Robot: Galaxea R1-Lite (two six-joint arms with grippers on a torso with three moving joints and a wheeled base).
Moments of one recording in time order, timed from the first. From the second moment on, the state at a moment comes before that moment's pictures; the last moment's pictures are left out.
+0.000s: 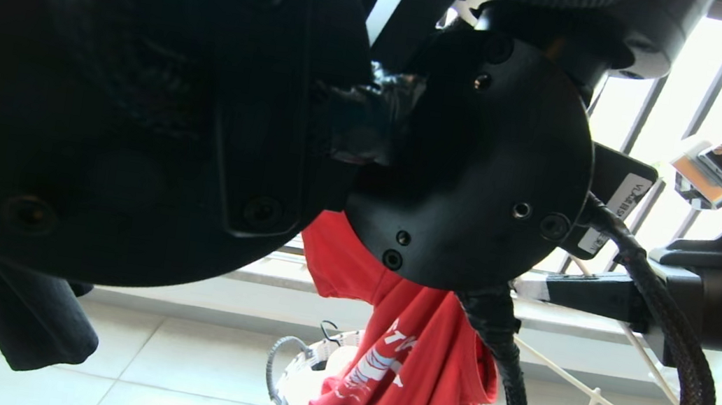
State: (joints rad) left arm -1.18 1.88 -1.94 0.26 0.56 0.02; right arm 0.33 1.37 -1.03 0.07 0.77 0.07
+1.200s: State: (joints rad) left arm -1.16 1.71 -1.79 0.31 0.67 0.02; right arm 0.32 1.36 -1.04 0.07 0.77 0.07
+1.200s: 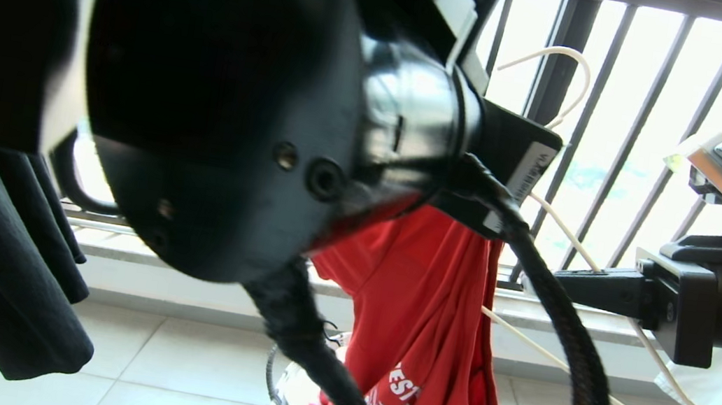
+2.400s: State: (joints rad) left arm -0.83 1.61 -1.84 0.42 0.56 0.42; right arm 0.32 1.34 -1.04 0.07 0.77 0.07
